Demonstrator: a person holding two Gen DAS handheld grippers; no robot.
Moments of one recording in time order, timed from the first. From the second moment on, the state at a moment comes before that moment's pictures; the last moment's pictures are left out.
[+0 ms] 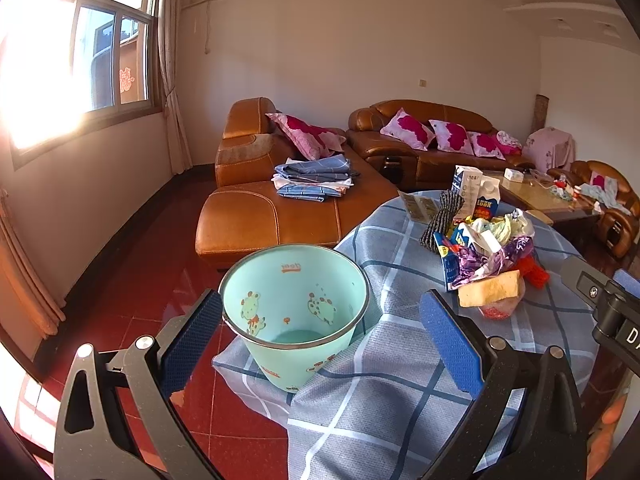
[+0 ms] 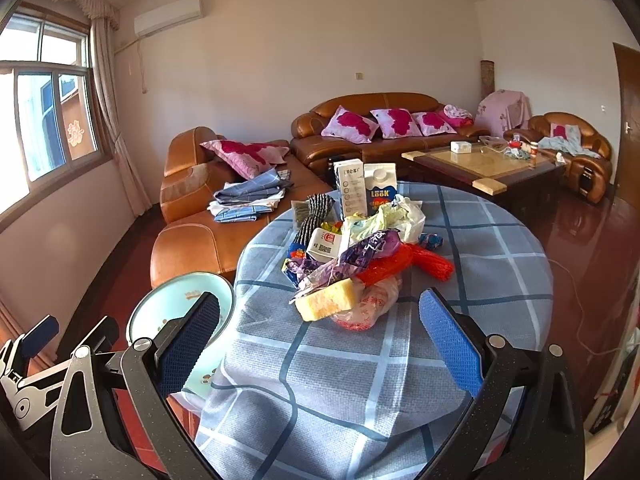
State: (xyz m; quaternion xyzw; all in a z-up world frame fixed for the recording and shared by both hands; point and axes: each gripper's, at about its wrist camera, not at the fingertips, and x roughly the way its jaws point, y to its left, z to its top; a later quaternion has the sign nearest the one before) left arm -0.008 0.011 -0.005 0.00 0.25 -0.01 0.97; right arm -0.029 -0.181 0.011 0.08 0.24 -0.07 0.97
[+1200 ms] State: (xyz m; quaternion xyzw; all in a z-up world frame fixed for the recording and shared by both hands) left arm -0.008 0.006 -0.003 0.01 0.25 -0.01 0.97; right arm -0.029 -0.180 0.012 0.09 0.24 -0.06 0.97
